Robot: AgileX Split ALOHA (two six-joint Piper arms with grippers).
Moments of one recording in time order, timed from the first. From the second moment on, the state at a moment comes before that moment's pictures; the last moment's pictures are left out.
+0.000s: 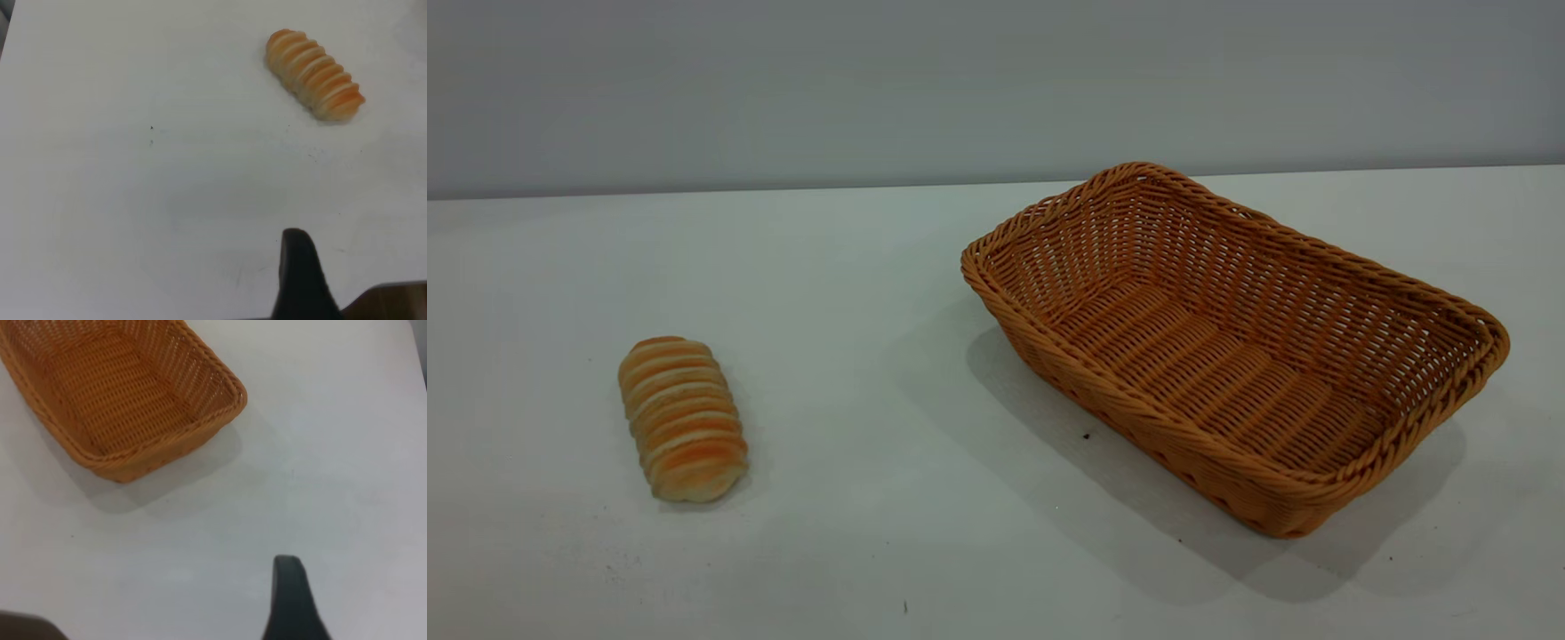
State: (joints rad) left arm 0.00 -0.02 -0.49 0.00 1.13 0.03; right arm 0.05 -0.02 -0.47 0.02 1.13 -0.12
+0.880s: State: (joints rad) left arm 0.00 0.23 -0.51 -0.05 0.90 0.04; right arm 0.05 0.40 -0.54 0.14 0.81 -0.12
